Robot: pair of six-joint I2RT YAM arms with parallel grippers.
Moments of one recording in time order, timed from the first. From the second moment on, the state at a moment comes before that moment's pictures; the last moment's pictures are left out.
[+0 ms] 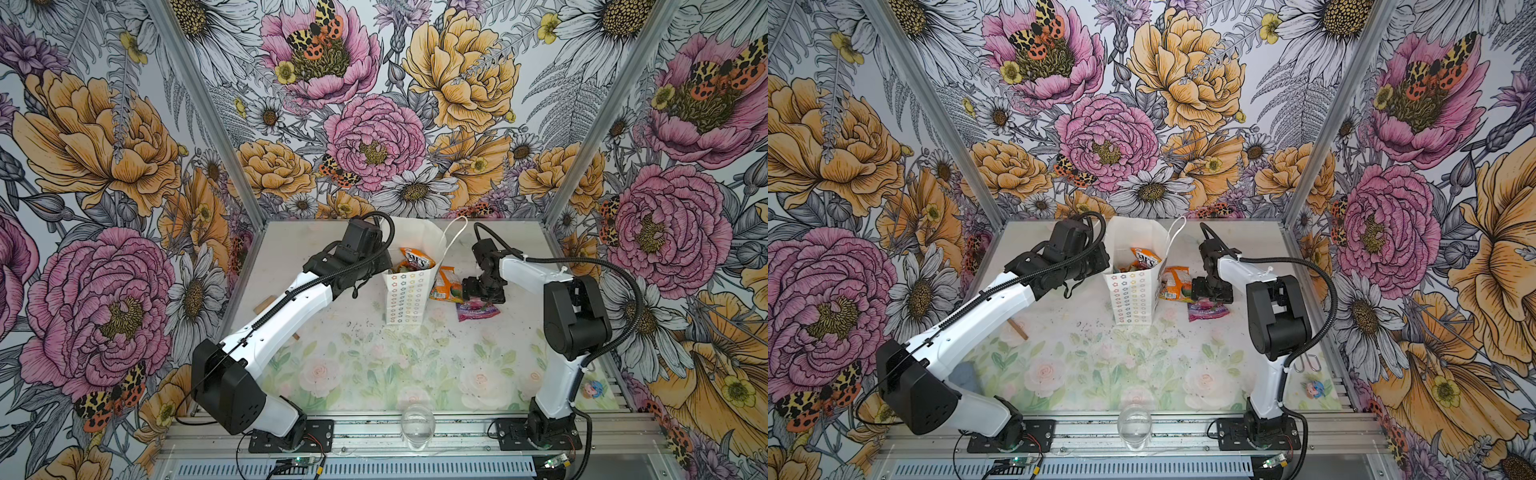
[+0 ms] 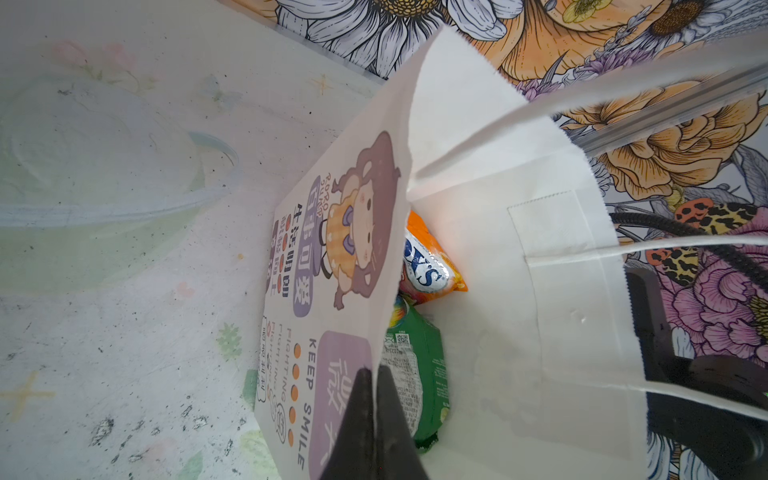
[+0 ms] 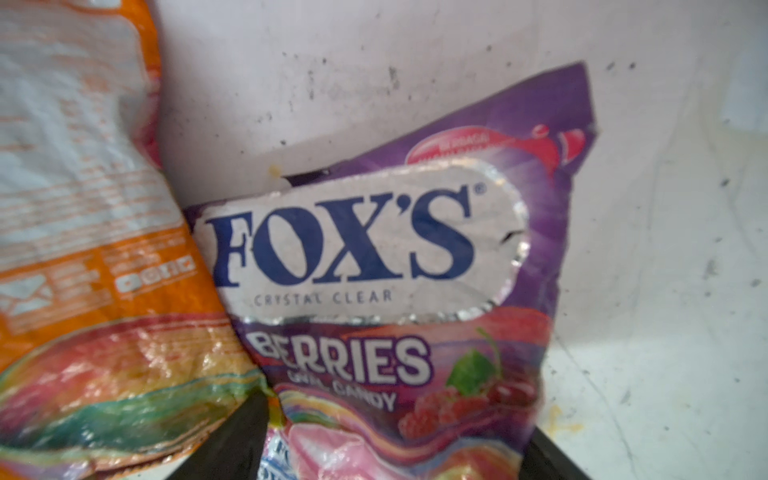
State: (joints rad) left arm -0.59 1.46 1.39 -0.60 -0.08 -0.79; right arm 0.20 1.91 1.32 -0.84 -0.02 0.30
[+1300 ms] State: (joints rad) left arm -0.59 1.46 1.39 -0.60 -0.08 -0.79; right arm 0.20 1.84 1.21 -0.85 -0.08 0.19
